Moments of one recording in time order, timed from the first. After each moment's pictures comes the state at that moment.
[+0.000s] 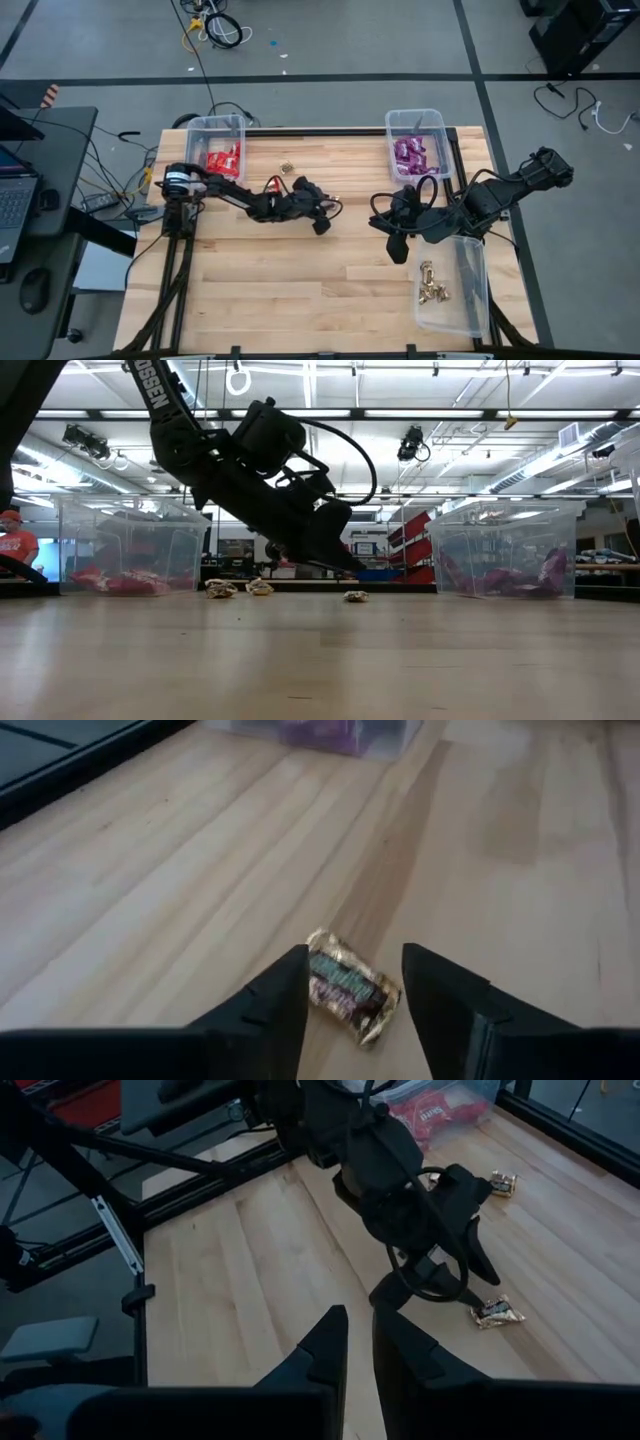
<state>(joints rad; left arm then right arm) 0.06 1.93 0.86 0.58 -0.36 -0.21 0.44 1.23 1.28 -0.73 0.51 0.73</state>
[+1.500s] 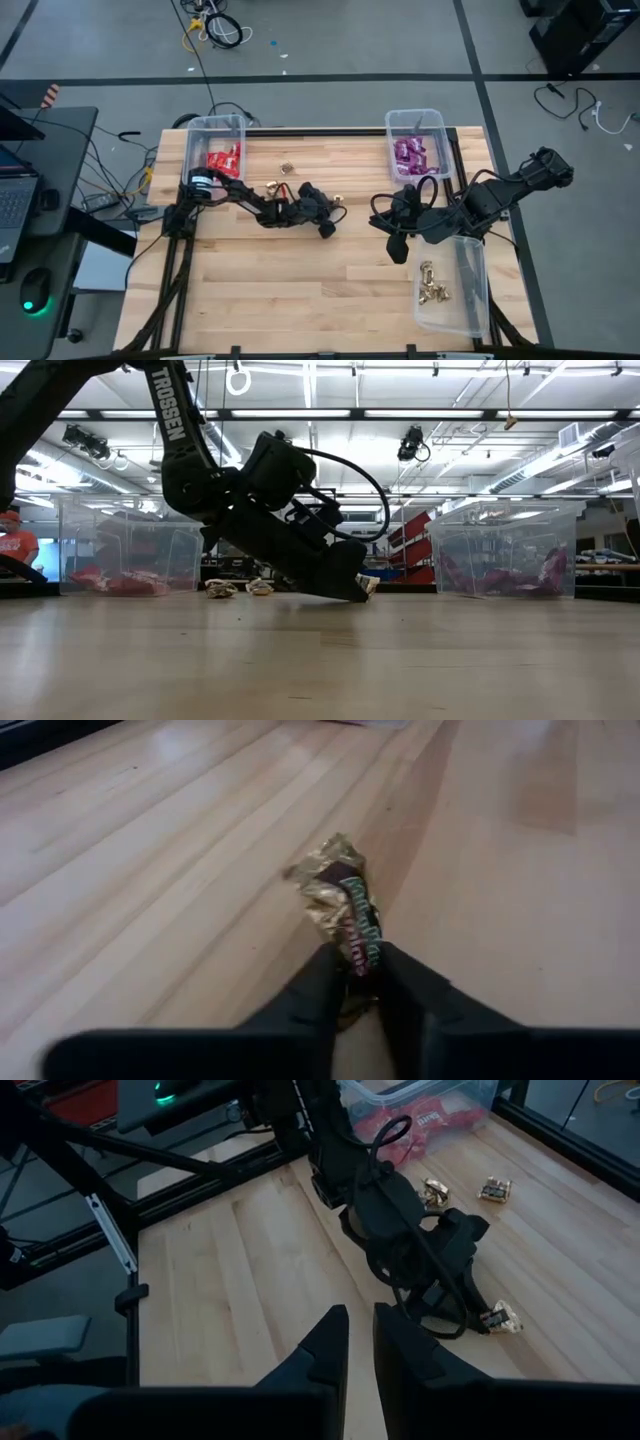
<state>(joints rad) 0.04 2.14 0.89 0.73 -0.38 -0.22 0.45 1.23 1.28 -0.74 0.52 0.71</state>
